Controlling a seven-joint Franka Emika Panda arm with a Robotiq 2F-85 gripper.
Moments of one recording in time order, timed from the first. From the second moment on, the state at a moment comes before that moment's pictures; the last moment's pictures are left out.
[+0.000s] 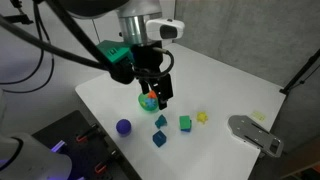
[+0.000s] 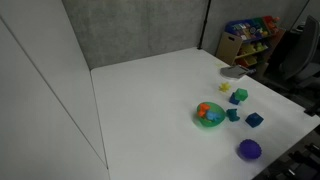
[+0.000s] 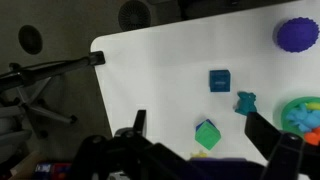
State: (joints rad) arm -0.25 -0.48 -0.15 -2.50 -0.32 2.02 -0.03
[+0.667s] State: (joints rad) arm -0.22 -0.45 -0.15 -2.50 -0.29 2.06 -0.02
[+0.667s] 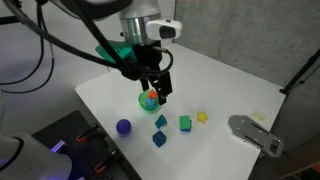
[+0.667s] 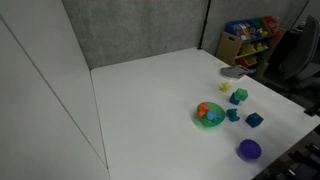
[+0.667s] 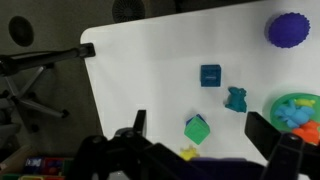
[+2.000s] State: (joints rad) arm 0.04 0.05 0.02 -2.43 0.12 2.61 -0.02
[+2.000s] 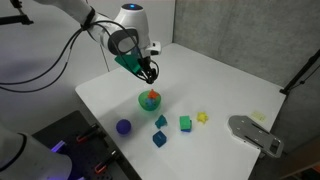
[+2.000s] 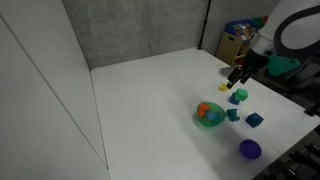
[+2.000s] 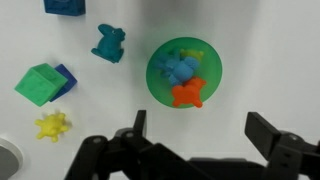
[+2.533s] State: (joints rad) arm 0.05 0.37 0.08 -2.28 0.16 2.77 -0.04
